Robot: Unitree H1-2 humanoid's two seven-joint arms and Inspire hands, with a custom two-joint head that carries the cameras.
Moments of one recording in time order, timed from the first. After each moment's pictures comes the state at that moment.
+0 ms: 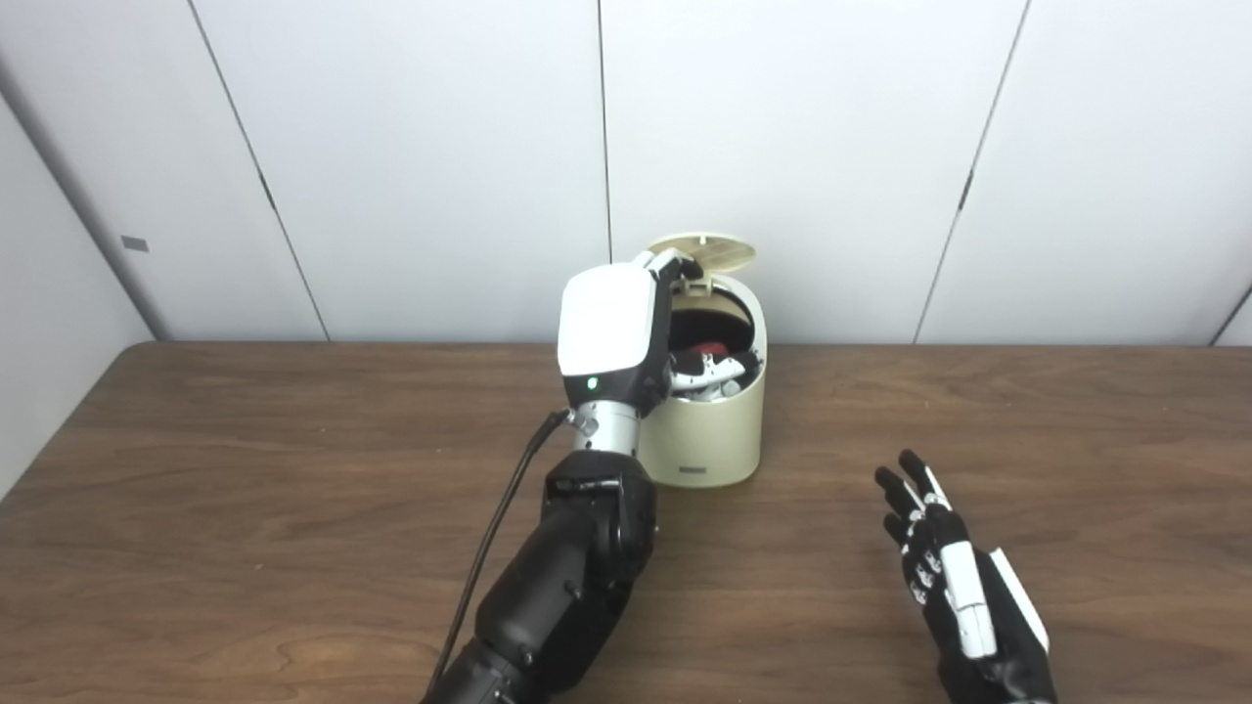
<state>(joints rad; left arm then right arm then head) -0.61 -0.01 -0.39 0.27 0.99 0.36 0.38 0.09 -0.08 0.02 -0.29 0.10 0.12 0.09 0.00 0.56</state>
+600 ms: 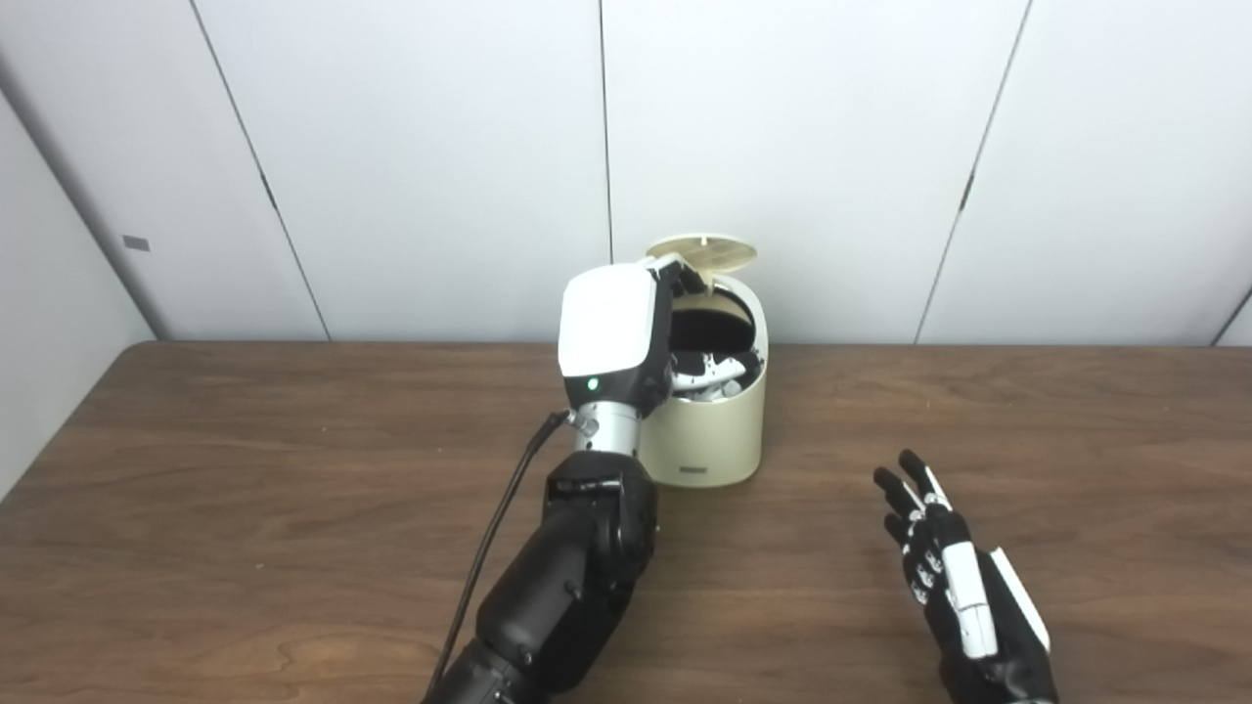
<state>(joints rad) -0.61 -0.01 -0.39 0.27 0.94 0.33 0.38 0.09 -0.08 0.02 -0.29 0.09 0.12 0.10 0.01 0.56</state>
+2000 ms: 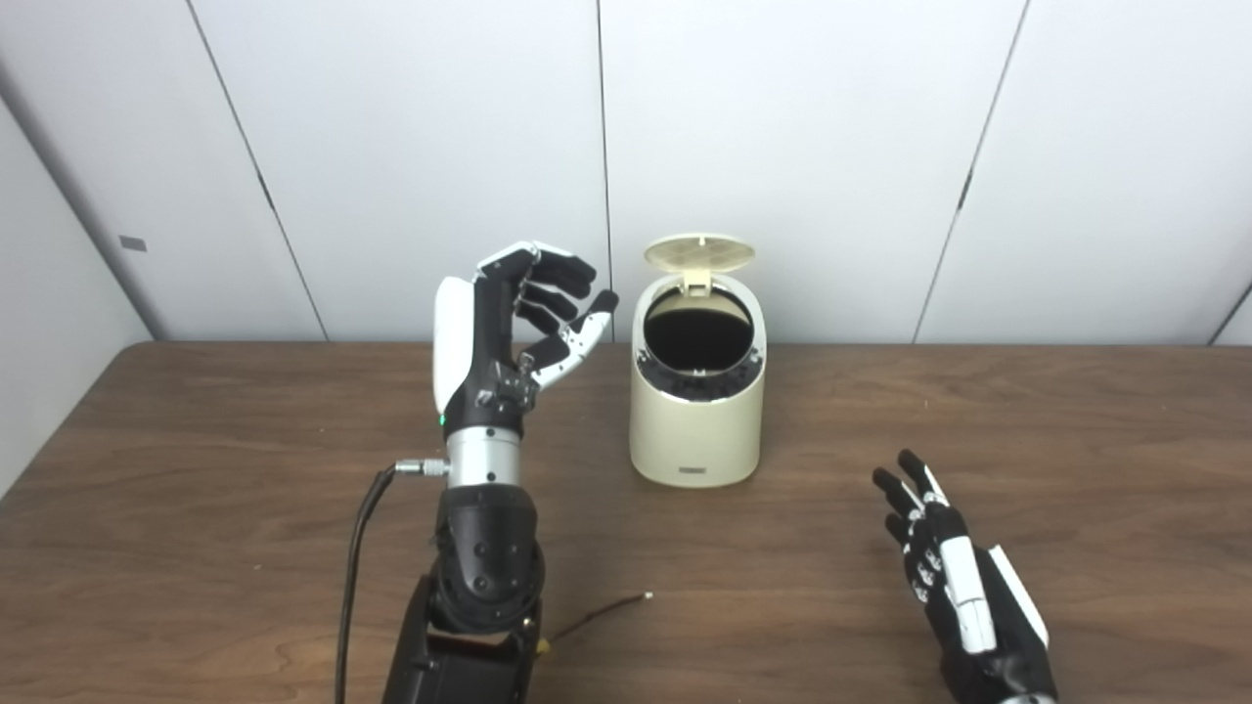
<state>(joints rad) -0.38 -0.07 -0.05 -0.22 0.45 0.23 0.24 0.08 -0.09 0.01 -0.27 0.09 0.13 0.10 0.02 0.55</state>
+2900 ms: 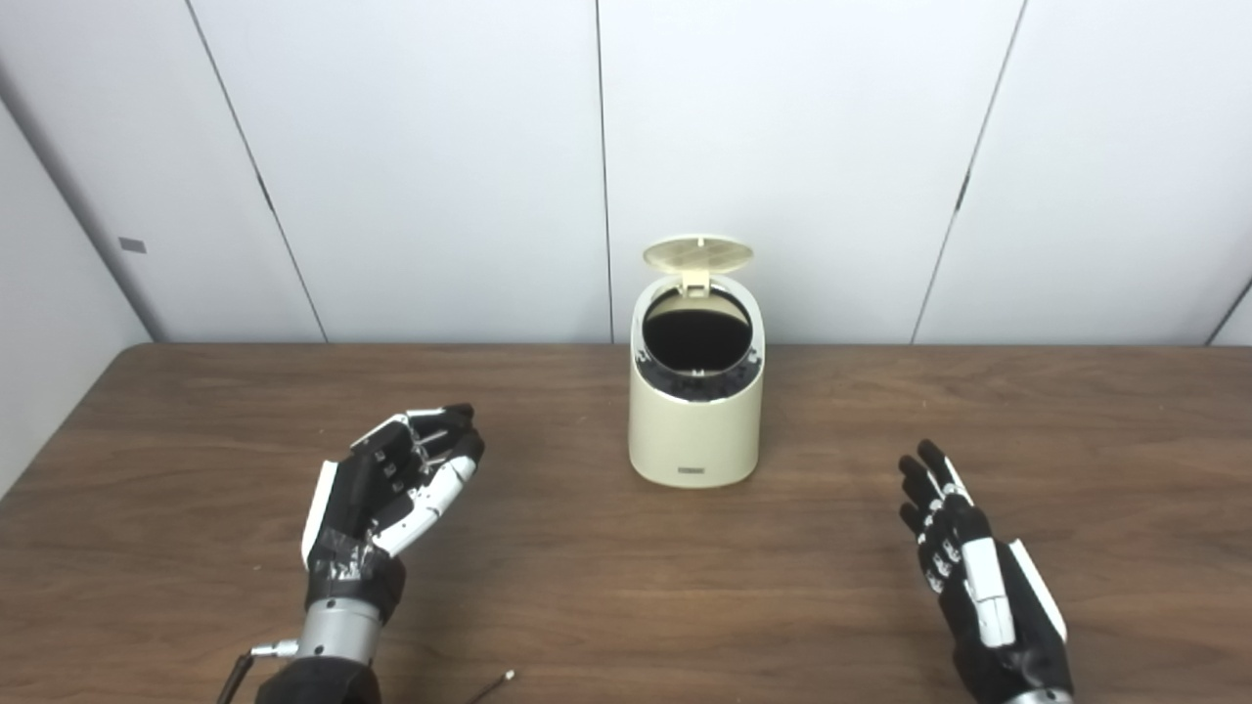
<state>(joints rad) -0.01 0.05 0.15 -0.40 -0.12 0.30 -0.02 0.07 -0.09 -0.03 -0.25 0.15 0.08 0.11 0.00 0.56</state>
